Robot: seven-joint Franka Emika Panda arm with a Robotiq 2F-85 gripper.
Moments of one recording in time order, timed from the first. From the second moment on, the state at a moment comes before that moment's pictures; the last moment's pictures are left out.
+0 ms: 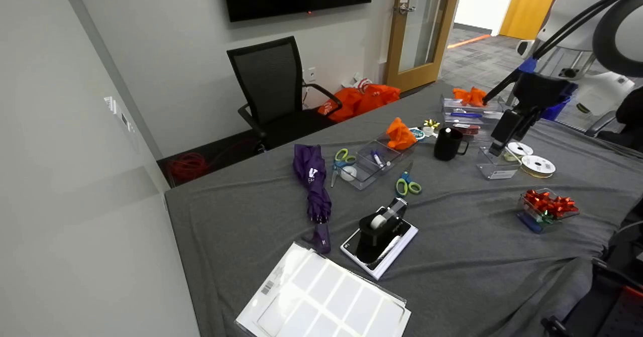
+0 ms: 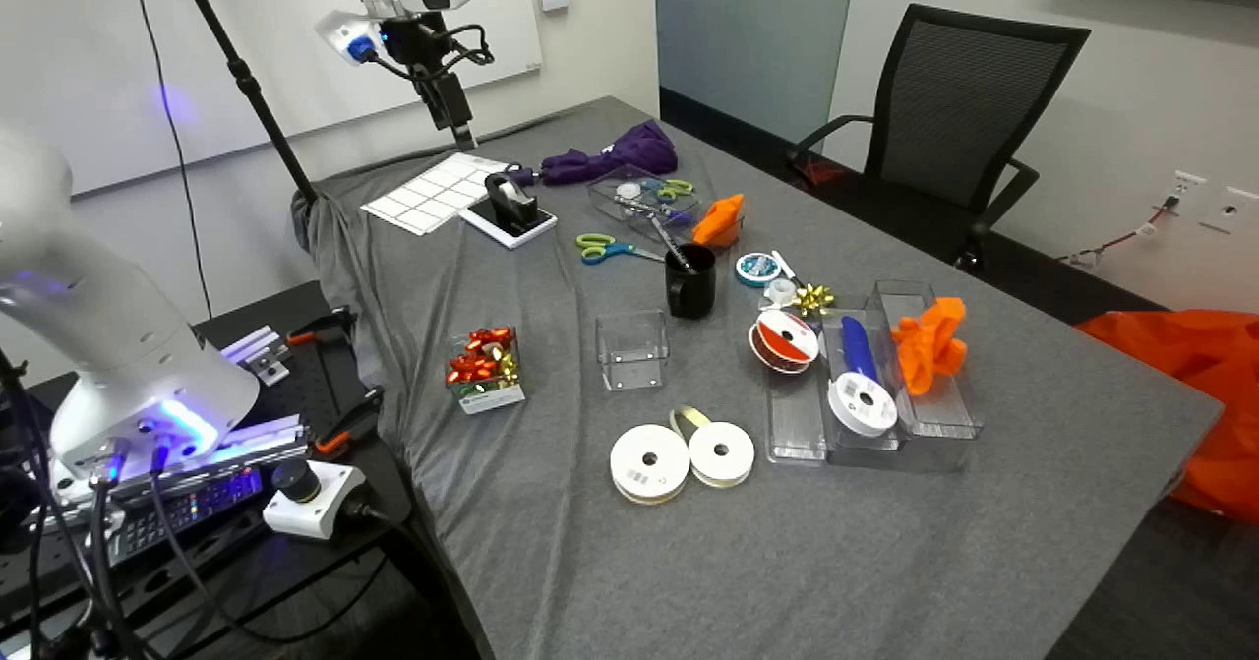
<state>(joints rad) 0.03 -0.31 0.03 -2.50 0.01 2.27 0.02</state>
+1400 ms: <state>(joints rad) 0.04 -0.25 0.16 -2.48 0.02 2.30 0.49</state>
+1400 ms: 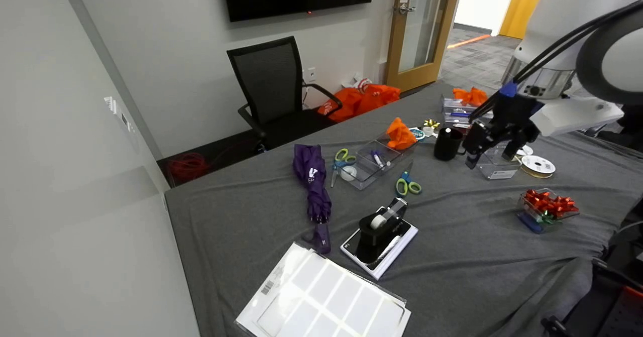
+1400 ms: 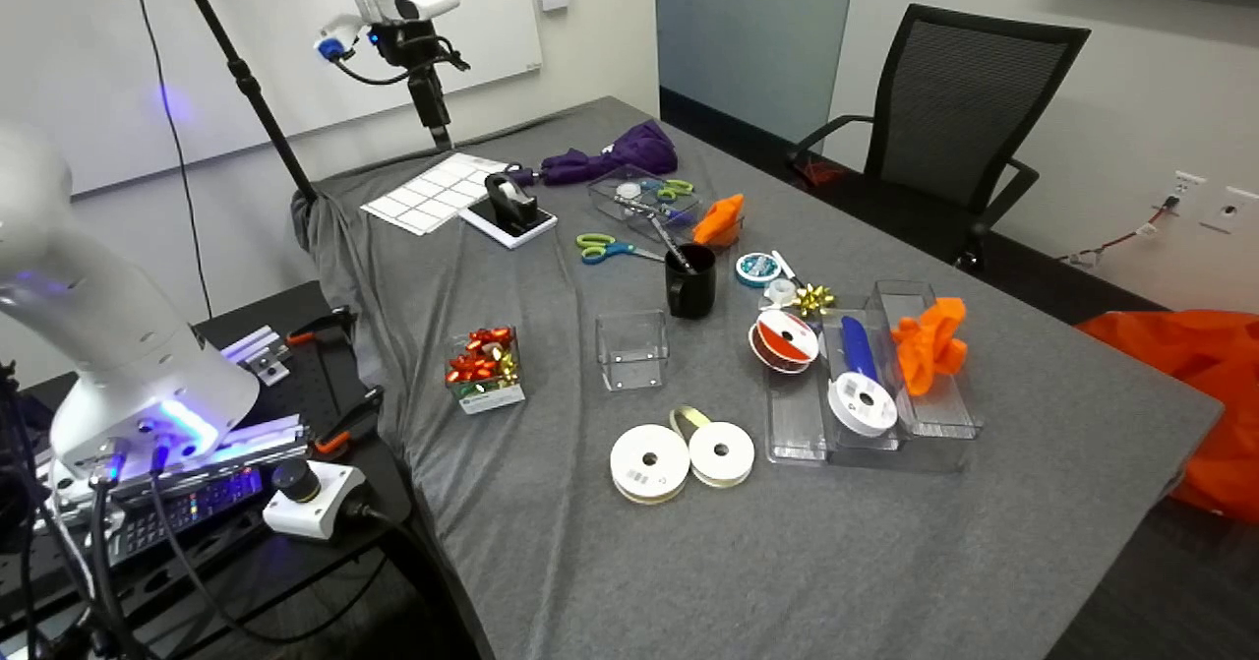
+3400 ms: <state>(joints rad) 0.34 0.52 0.09 -1.91 -0.01 2.50 1.87</state>
